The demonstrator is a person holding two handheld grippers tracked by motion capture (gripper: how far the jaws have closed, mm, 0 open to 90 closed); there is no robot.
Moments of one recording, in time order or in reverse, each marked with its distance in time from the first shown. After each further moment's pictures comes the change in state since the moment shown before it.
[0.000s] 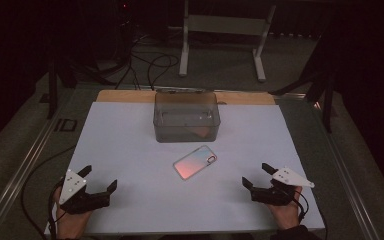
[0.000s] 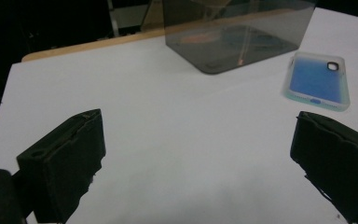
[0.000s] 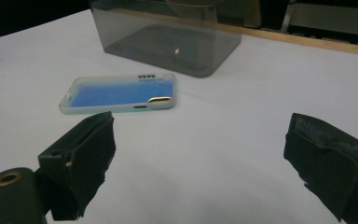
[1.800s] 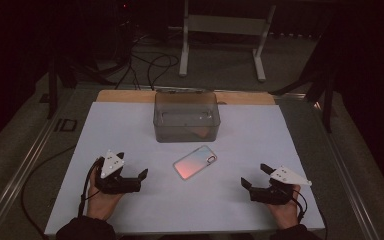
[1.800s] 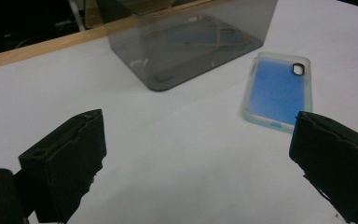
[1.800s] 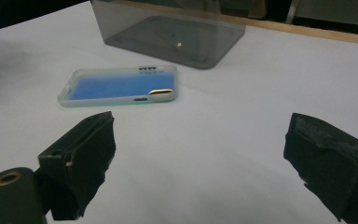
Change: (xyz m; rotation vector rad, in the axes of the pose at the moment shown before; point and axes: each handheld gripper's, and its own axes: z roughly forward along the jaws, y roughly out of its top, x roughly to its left) left arm -0.046 0.050 0.062 0.102 -0.107 0.059; right arm -0.001 -0.002 0.005 0.027 0.009 0.001
